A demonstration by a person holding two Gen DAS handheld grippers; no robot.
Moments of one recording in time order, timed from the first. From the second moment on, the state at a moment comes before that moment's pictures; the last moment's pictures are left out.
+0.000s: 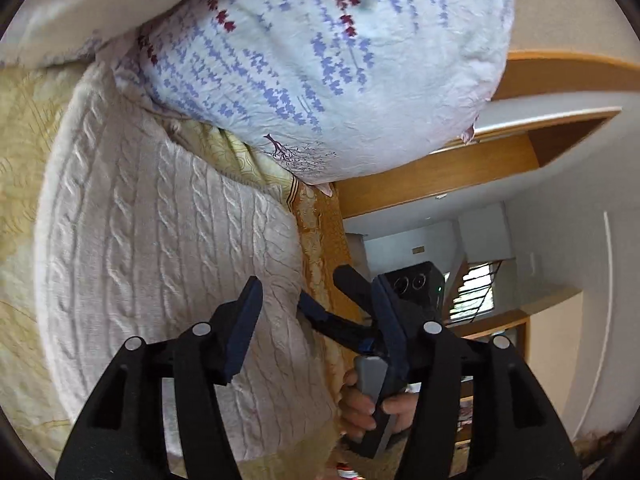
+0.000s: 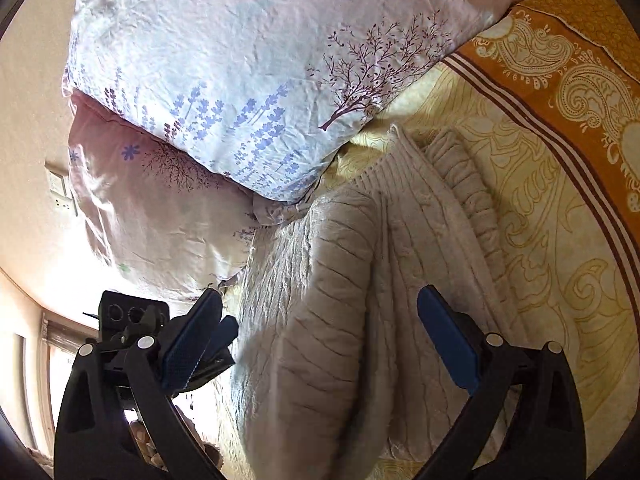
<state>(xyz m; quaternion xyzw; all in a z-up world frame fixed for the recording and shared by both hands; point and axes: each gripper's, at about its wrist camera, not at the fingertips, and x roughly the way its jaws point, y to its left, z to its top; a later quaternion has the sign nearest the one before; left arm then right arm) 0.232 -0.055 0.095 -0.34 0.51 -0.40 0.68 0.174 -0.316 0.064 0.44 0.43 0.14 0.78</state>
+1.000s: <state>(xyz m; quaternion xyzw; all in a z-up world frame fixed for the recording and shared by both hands) 0.171 -0.006 0.100 -0.08 0.50 -0.26 0.82 0.200 -0.321 0.088 0.30 0.45 0.03 0.84</state>
